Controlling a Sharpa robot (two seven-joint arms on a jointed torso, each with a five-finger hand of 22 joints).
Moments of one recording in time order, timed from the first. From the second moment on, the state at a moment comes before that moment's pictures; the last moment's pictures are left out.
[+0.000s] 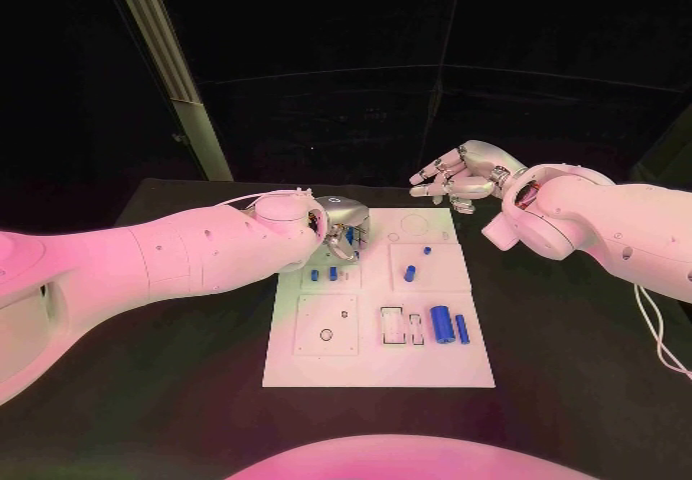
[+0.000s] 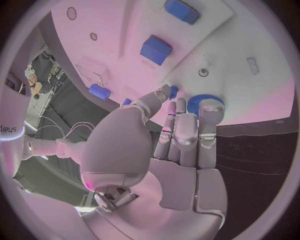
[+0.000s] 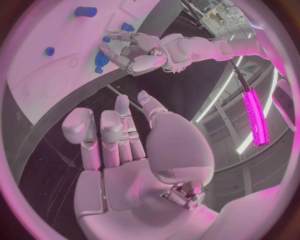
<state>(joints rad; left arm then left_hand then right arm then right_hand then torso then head) 1.30 -0.47 -0.22 1.16 -1.47 -0.11 -0.05 1.24 -0.18 0.52 -0.14 0.05 1.05 0.11 0.07 0.36 1.04 0.07 0.23 0.31 1.45 -0.03 1.15 1.05 0.15 1.32 0.08 0.91 1.25 1.31 -0.77 -0.05 1.39 -0.78 -0.22 0.07 1.17 -0.06 0.18 -0.07 0.18 1.00 0.11 0.07 0.07 1.16 0.03 0.67 0.73 1.44 -0.04 1.05 1.01 0.10 1.31 0.07 1.20 1.08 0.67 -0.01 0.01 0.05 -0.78</state>
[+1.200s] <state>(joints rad) 1.29 -0.46 -0.22 1.14 -1.48 -0.07 -0.05 1.27 -0.12 0.53 -0.13 0.05 1.11 0.11 0.08 0.33 1.10 0.06 0.26 0.24 1.46 -0.03 1.23 1.11 0.13 1.34 0.08 0.98 1.30 1.31 -0.77 -0.05 1.38 -0.78 -0.22 0.07 1.16 -0.06 0.18 -0.07 0.18 1.00 0.11 0.07 0.07 1.17 0.03 0.66 0.73 1.44 -0.04 1.05 1.01 0.10 1.31 0.07 1.20 1.08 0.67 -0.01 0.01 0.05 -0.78</state>
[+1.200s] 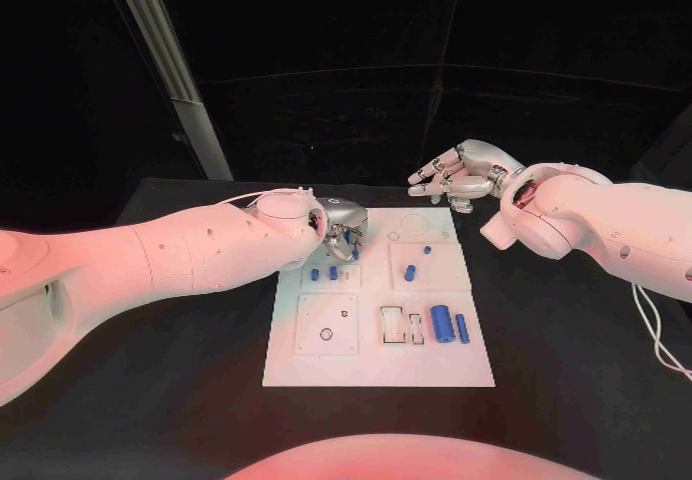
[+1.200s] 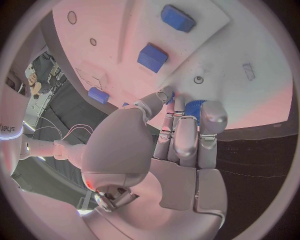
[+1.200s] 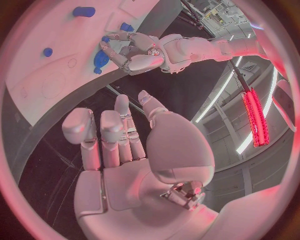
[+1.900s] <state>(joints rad) 1.29 -0.55 -0.15 1.24 -1.43 -0.15 -0.04 1.27 -0.12 0.53 -0.13 0.05 1.12 0.11 0.08 0.32 1.12 0.06 0.26 0.23 1.46 -0.03 1.24 1.12 0.13 1.35 0.08 1.01 1.31 1.31 -0.77 -0.05 1.38 -0.78 -0.22 0.07 1.16 -0.06 0.18 -0.07 0.18 1.00 0.11 0.07 0.07 1.18 0.03 0.66 0.72 1.44 -0.04 1.05 1.01 0.10 1.31 0.07 1.20 1.08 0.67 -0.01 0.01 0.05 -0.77</state>
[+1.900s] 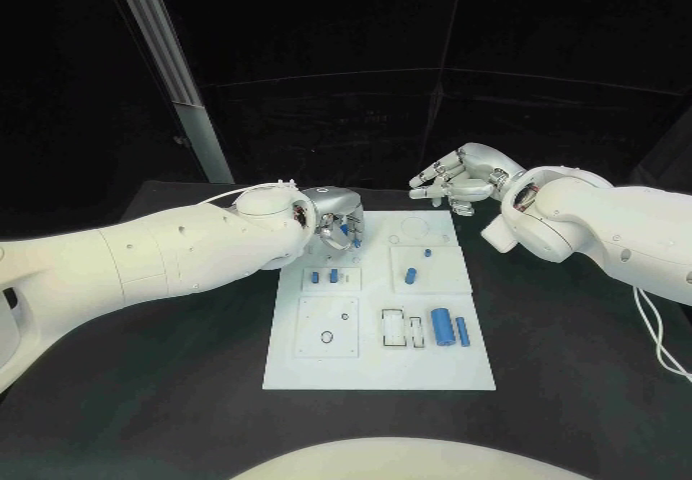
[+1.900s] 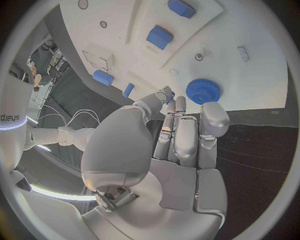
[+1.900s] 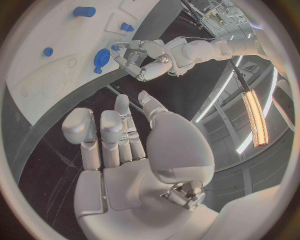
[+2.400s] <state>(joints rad) 1.29 -0.66 -0.14 1.30 -1.39 -0.12 -0.04 1.27 -0.12 0.53 -0.13 0.05 1.12 0.11 0.08 0.31 1.12 0.06 0.26 0.22 1.46 -0.03 1.24 1.11 0.13 1.35 0.08 1.01 1.31 1.31 -0.77 -0.05 1.38 -0.78 -0.22 0.07 1.16 -0.06 0.18 -0.07 0.18 1.00 0.11 0.07 0.07 1.18 0.03 0.66 0.72 1.44 -0.04 1.05 1.01 0.10 1.31 0.07 1.20 1.08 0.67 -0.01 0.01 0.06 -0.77</state>
